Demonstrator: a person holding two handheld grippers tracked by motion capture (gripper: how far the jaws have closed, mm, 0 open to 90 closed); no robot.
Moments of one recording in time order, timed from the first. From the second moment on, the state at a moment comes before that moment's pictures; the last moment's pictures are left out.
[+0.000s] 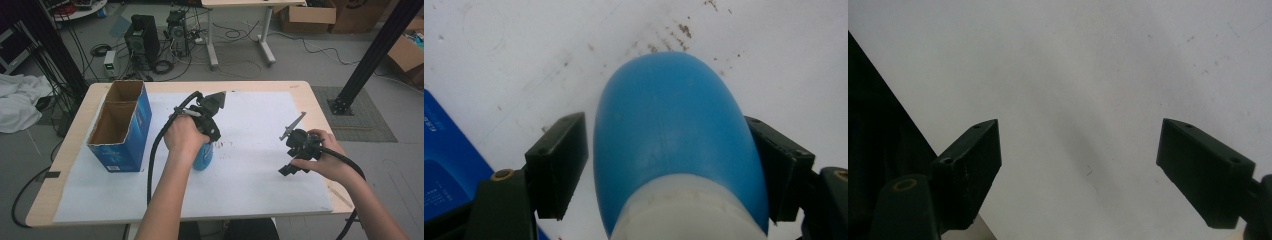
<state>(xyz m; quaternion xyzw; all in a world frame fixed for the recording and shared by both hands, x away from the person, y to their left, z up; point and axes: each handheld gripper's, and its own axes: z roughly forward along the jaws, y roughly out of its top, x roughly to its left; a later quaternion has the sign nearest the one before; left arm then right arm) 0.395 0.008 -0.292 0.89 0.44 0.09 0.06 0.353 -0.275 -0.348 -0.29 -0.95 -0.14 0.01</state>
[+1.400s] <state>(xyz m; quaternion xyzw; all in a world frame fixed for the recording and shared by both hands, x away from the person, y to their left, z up) 0.404 0.008 -0.282 0.89 0.45 0.05 0.03 0.357 -0.274 -0.345 -0.29 -0.94 -0.15 0.01</state>
